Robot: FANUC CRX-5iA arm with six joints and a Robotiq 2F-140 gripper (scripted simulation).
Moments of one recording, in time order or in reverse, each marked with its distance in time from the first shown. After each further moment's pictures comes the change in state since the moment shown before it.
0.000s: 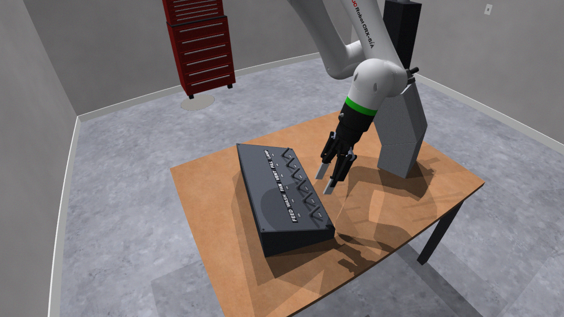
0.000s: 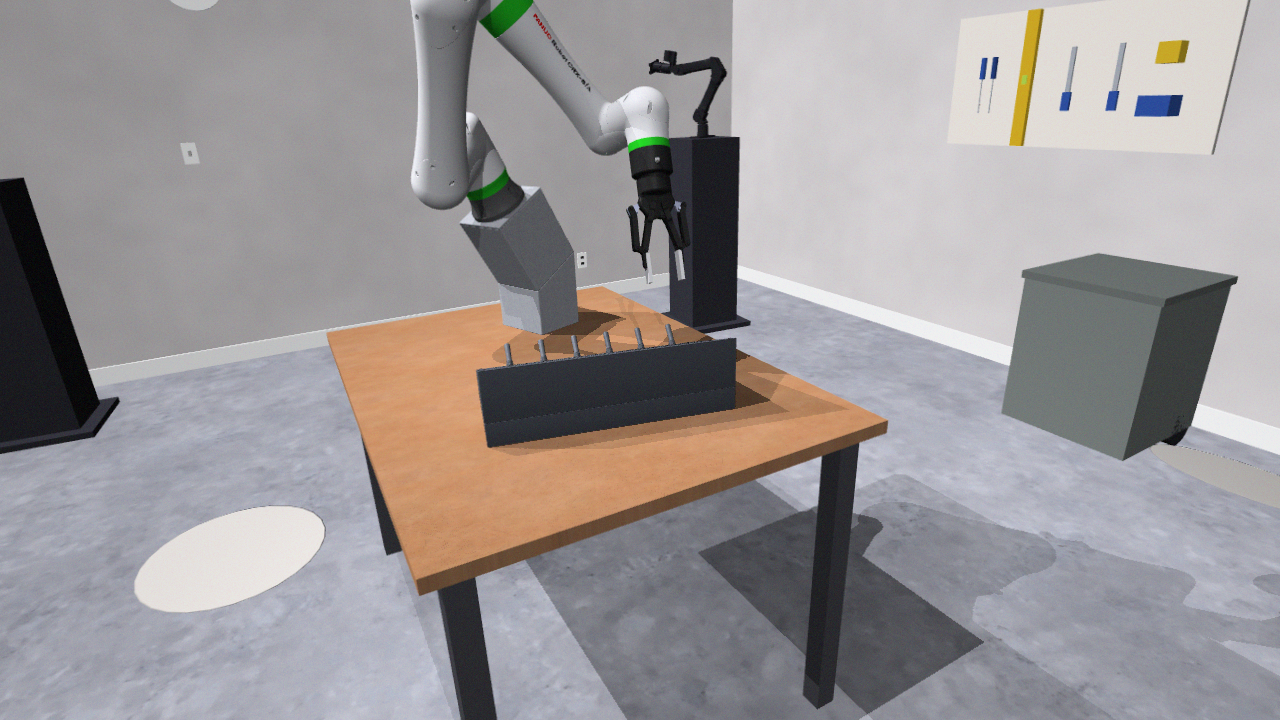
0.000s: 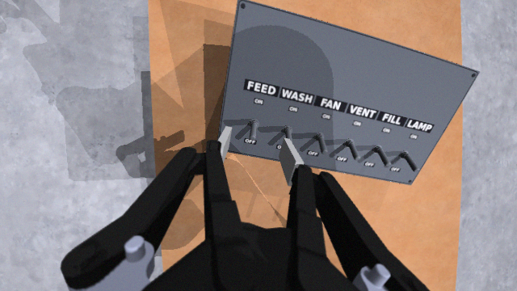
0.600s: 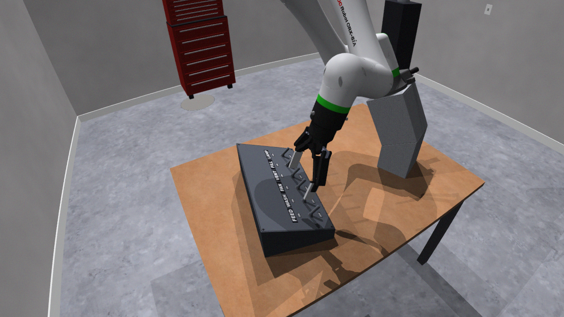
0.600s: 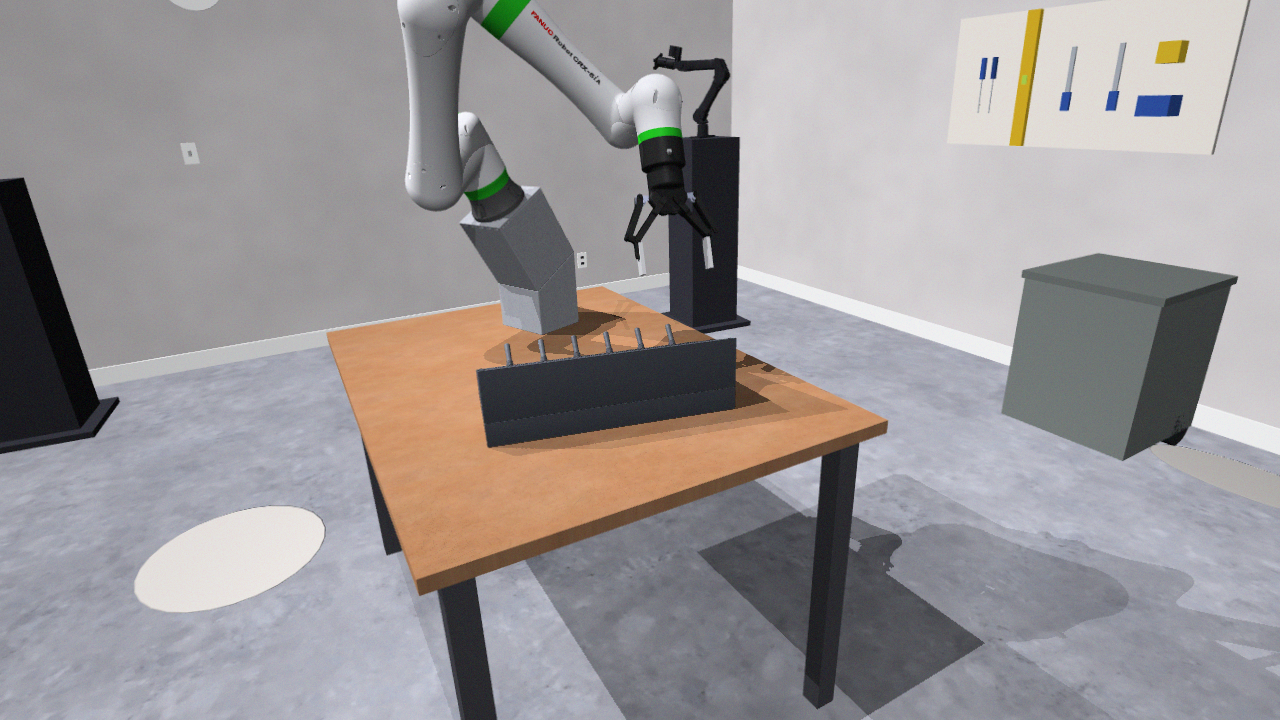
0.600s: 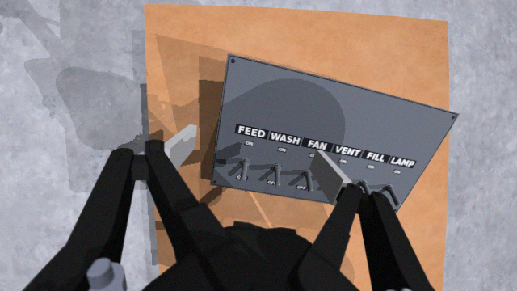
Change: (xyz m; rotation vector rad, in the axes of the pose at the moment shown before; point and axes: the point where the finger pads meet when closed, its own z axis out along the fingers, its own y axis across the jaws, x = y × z) arm 0.088 0.001 0.009 0.000 -0.001 -0.001
